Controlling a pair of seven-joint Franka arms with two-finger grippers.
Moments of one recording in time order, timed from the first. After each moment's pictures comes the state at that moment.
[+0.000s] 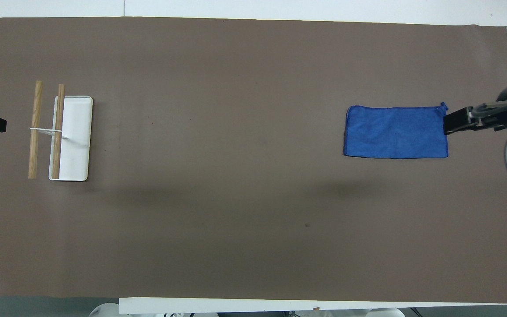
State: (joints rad) left arm -0.01 0.01 -0.04 -1.52 0.00 1.42 -0.03; right arm -0.09 -0.02 0.10 -1.76 -0.05 1.70 -0.03
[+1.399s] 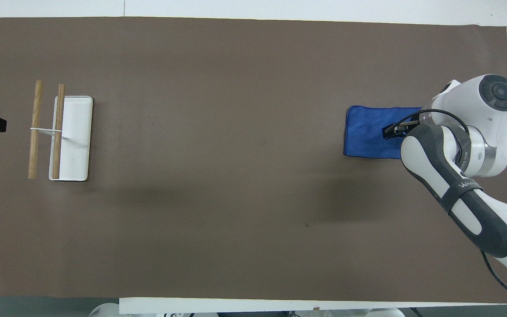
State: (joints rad) left arm -0.01 0.01 -0.04 -1.52 0.00 1.42 -0.03; right arm -0.13 0.27 0.09 -2.08 -0.03 2.31 -0.08
